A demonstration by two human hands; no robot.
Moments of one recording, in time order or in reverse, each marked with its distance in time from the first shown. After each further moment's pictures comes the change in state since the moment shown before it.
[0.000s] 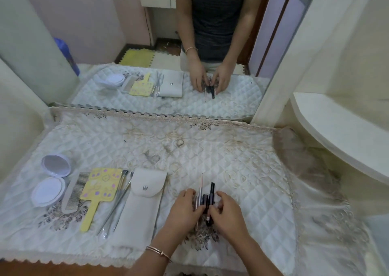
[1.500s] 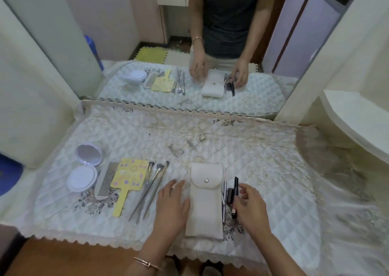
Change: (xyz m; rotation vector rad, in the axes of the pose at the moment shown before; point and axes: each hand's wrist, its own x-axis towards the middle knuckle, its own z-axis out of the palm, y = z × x) left_hand -0.037 -0.062 -0.047 0.106 0.275 0.001; right_hand -0.009 -0.011 0.004 -0.027 0.123 0.037
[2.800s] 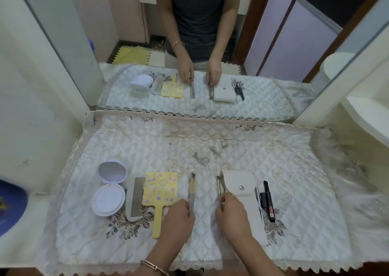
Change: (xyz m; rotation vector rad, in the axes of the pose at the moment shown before) left_hand 0.034 -0.087 -0.058 -0.155 -0.287 -0.066; right_hand -0.023 -0.105 0.124 -0.262 -0.060 0.093
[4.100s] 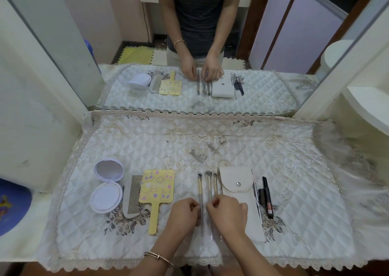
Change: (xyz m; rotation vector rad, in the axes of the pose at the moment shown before) left_hand 0.005 0.014 0.019 -0.114 -0.068 -0.041; right_hand 0.001 0.002 0.004 -0.164 0.083 0.012
